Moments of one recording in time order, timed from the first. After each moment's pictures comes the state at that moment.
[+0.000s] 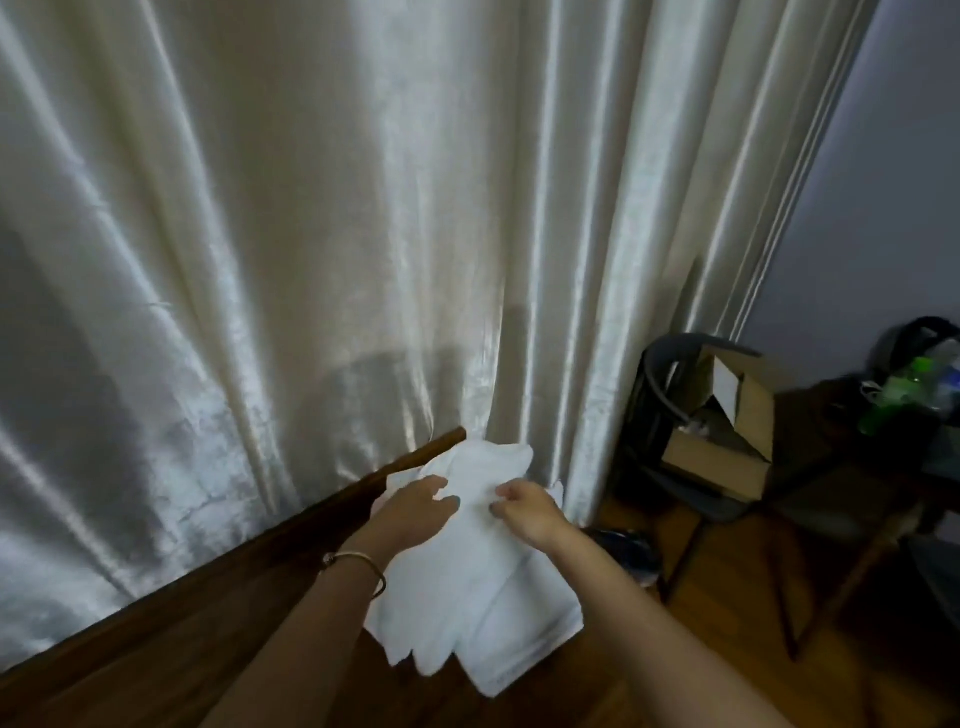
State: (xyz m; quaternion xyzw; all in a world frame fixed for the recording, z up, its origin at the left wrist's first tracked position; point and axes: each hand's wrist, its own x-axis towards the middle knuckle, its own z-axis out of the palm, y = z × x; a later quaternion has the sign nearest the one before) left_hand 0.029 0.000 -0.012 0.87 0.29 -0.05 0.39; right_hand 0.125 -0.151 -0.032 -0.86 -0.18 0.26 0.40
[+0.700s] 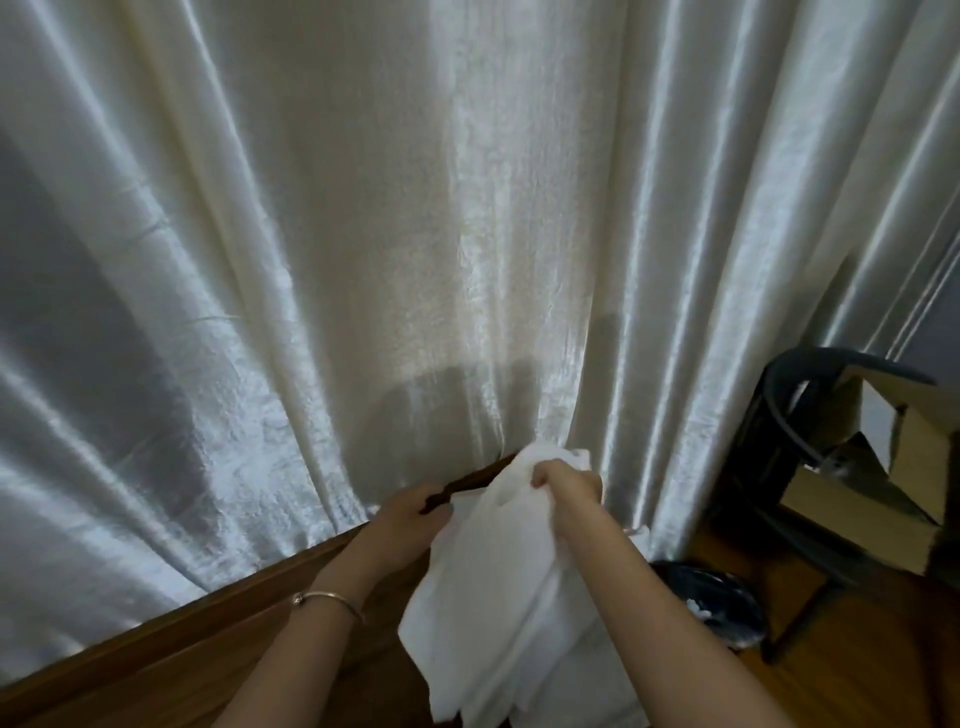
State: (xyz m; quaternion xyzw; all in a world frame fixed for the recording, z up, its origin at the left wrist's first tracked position) left_hand 0.005 0.059 0.004 0.85 0.28 0.03 0.44; right_hand 0.175 -0.062 -0.012 -0.73 0.14 0.30 0.60
